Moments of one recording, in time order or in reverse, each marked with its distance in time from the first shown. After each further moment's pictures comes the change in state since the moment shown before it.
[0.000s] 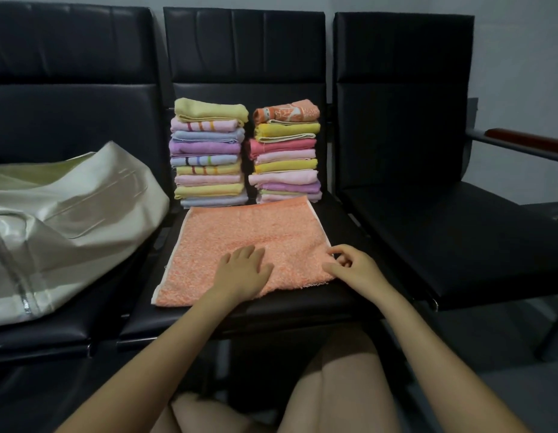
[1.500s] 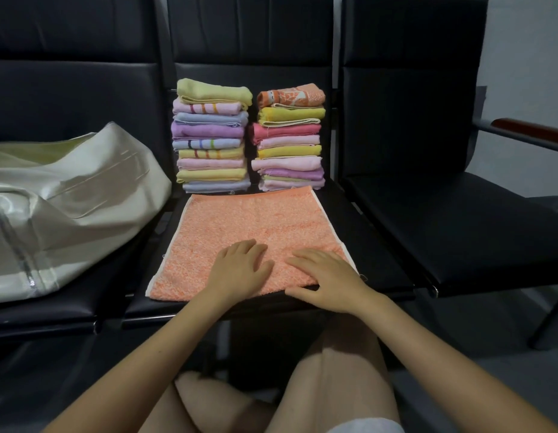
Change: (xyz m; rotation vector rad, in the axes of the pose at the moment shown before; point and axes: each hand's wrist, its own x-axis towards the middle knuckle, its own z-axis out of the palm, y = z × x) left_hand -0.034 -0.006 0.006 -0.065 0.131 0.069; right_hand -0.034 -0.024 0.038 -0.704 -0.222 -0.500
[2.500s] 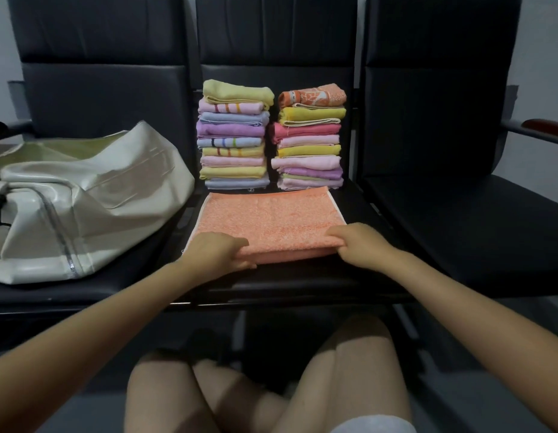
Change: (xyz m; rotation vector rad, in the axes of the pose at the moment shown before) left_hand -0.016 -0.055 -0.062 0.330 0.027 0.221; right_hand 0.039 0.036 -0.038 0.042 -0.031 0.136
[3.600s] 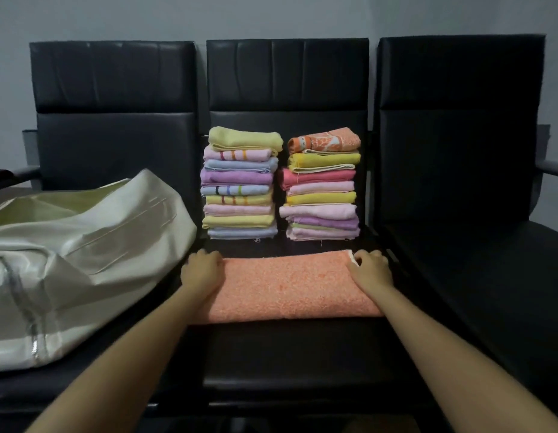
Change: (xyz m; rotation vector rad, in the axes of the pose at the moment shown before) left_hand 0.117 -0.094 0.065 -0.219 0.051 -0.666; right_hand 0.130 0.072 0.036 0.164 0.236 0.539
